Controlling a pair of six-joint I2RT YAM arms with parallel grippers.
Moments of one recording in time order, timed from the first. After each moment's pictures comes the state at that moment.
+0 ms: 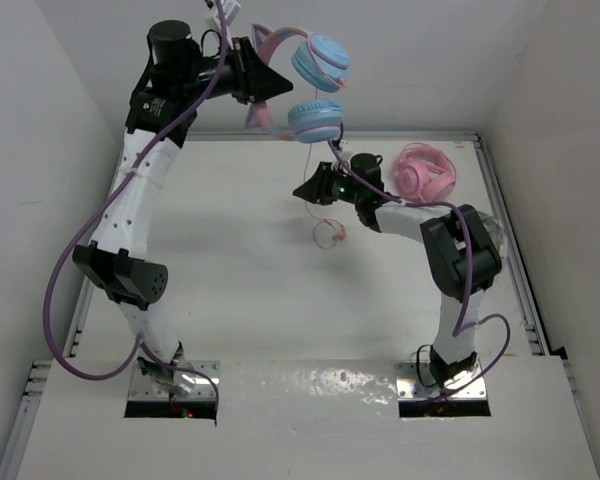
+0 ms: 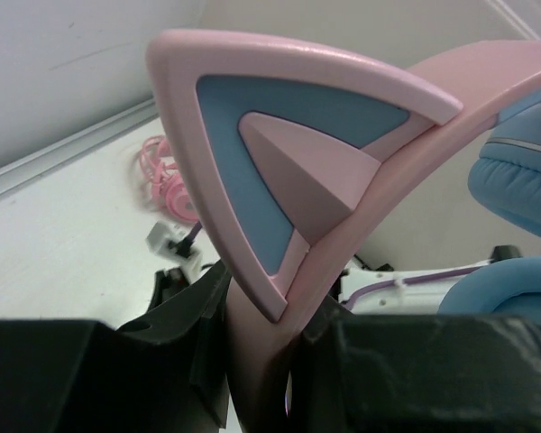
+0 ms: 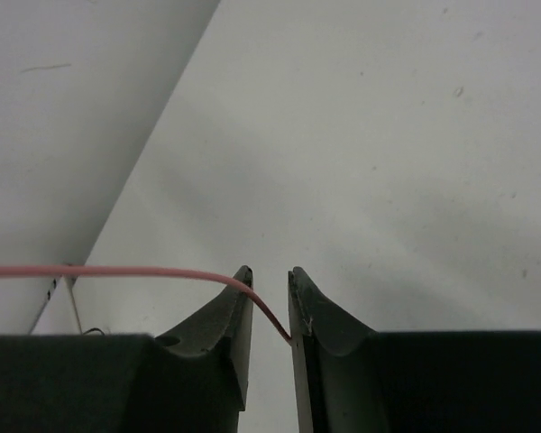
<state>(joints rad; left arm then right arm) -0.25 1.81 2.25 -0.51 0.79 -0.47 0.40 1.93 1.14 0.52 -0.54 0.57</state>
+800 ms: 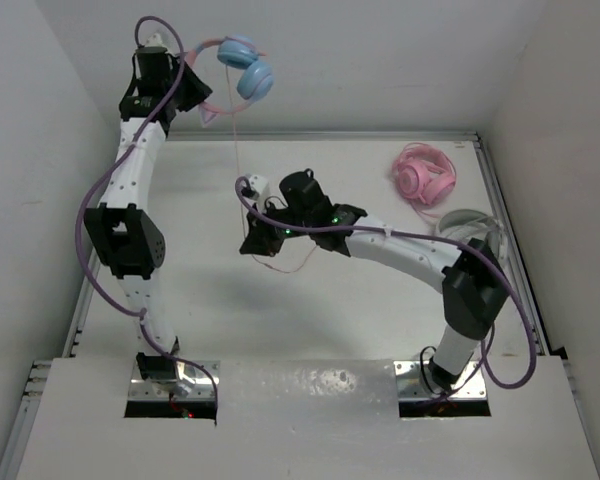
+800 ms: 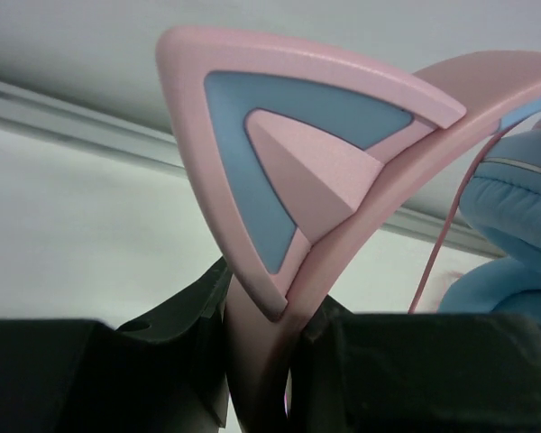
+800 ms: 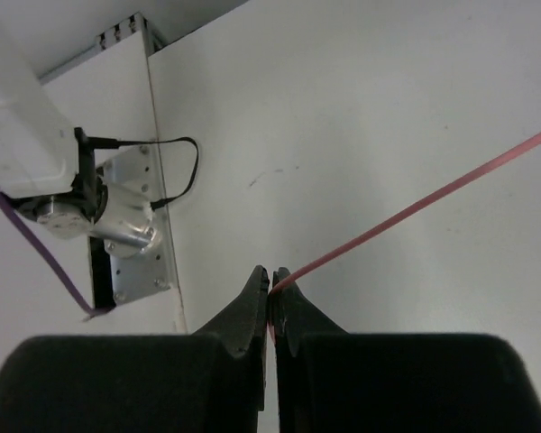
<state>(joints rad) 0.00 2.04 2.20 -0.52 0.16 -0.60 0.86 1.74 1.30 -0.04 -0.53 0.12</state>
